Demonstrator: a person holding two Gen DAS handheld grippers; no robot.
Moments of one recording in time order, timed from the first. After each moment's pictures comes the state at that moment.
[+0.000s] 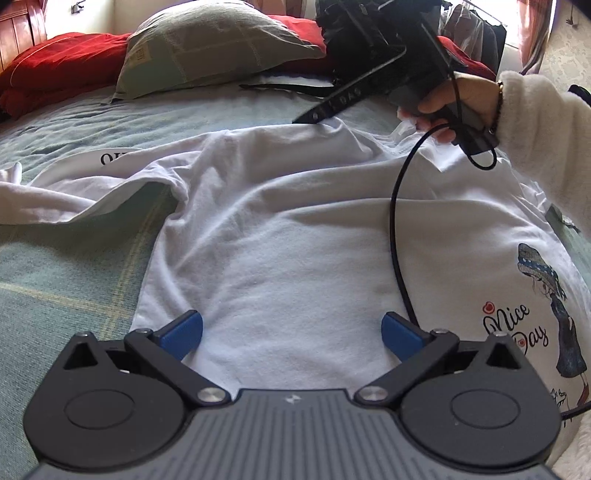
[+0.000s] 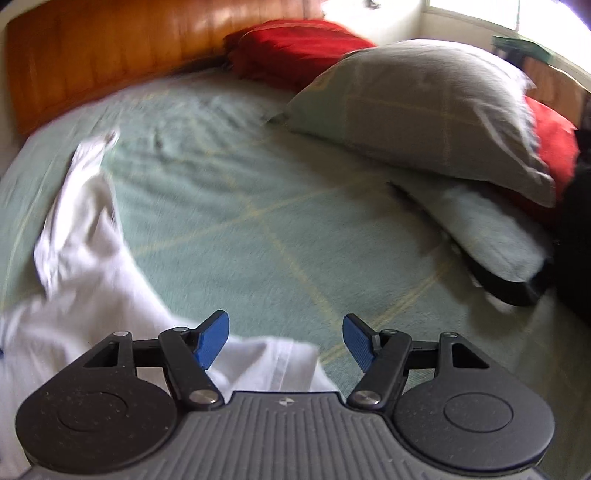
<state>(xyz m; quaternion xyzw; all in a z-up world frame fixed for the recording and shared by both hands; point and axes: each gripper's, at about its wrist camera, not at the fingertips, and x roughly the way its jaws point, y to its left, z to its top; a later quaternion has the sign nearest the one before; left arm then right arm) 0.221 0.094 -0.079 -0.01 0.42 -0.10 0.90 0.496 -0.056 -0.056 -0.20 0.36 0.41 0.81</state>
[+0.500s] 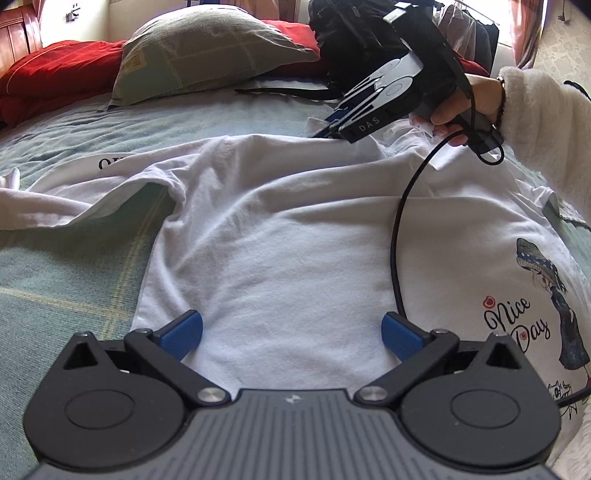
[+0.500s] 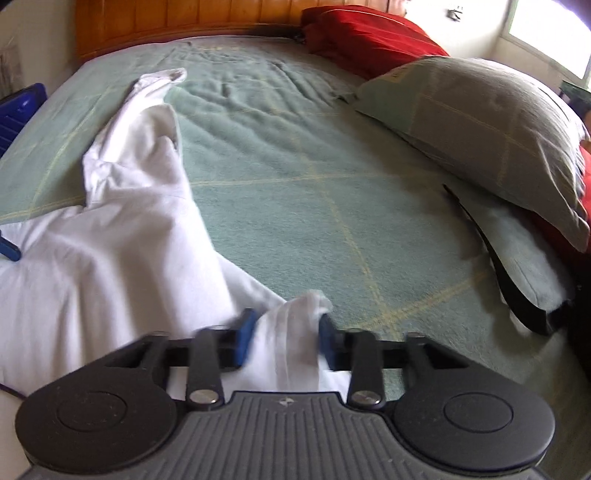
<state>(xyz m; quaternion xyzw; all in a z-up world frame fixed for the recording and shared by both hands) 0.217 0.094 -0.080 -0.01 0.41 -0.10 0.91 0.468 -0.052 -0.058 -0.29 0.34 0.47 0.76</state>
